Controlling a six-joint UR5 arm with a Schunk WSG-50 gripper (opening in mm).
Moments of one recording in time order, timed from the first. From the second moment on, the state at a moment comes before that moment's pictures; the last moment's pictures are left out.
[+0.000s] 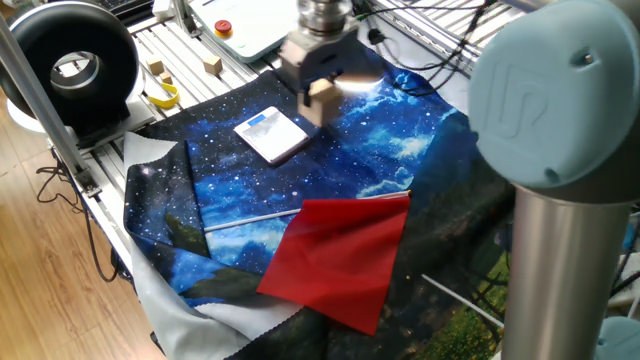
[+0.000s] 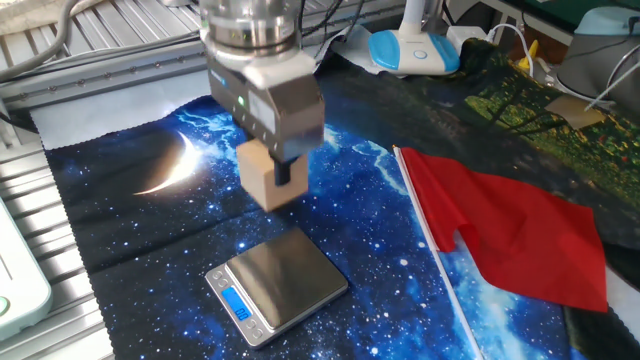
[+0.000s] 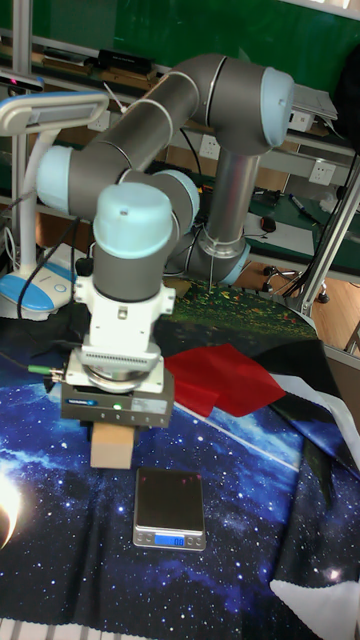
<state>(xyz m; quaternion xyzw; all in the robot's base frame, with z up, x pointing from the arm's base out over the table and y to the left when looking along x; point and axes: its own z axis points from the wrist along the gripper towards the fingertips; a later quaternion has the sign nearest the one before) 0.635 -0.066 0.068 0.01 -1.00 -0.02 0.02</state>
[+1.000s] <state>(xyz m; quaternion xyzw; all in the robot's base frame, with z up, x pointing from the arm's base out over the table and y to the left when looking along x) 0.602 0.064 0.086 -0.05 -1.00 -0.05 0.01</state>
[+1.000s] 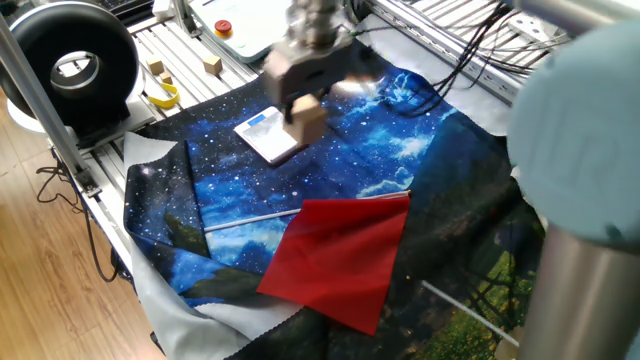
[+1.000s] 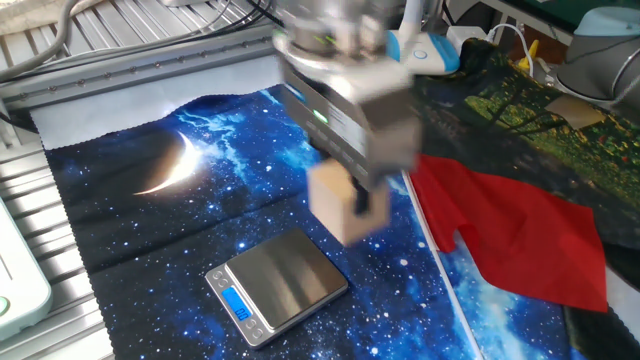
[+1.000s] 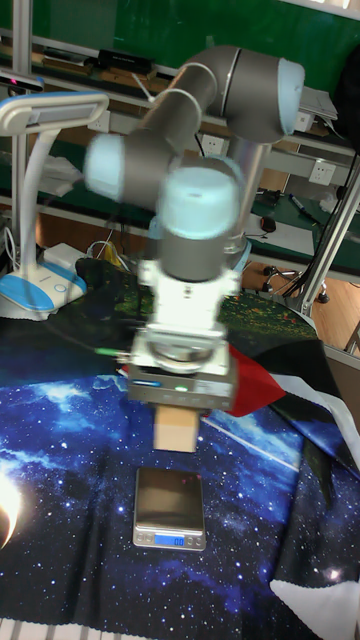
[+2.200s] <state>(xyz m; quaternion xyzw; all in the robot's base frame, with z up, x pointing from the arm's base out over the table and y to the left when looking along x) 0.605 0.145 0.027 -0.08 -1.00 -0.04 -0.03</state>
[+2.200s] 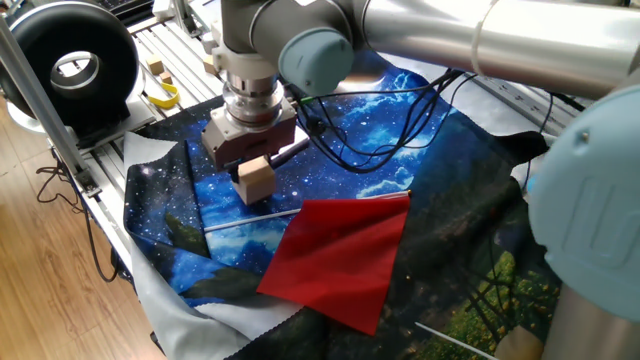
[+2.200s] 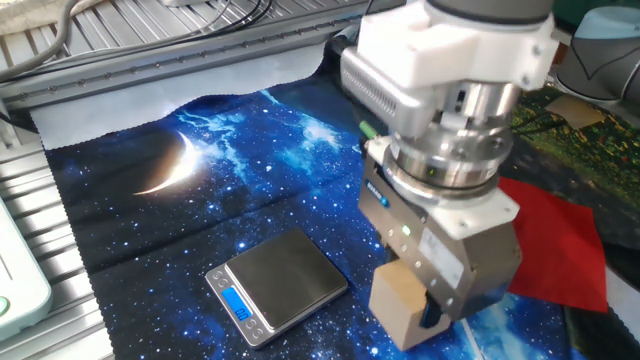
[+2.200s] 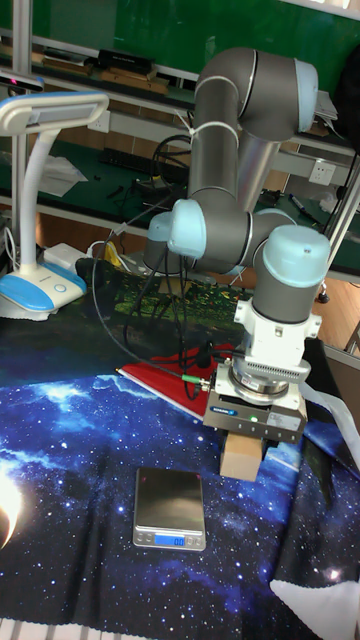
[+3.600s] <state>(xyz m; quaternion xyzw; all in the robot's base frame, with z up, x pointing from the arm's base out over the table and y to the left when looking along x) 0.621 0.133 0.019 -0.07 -1.00 -0.02 -0.03</state>
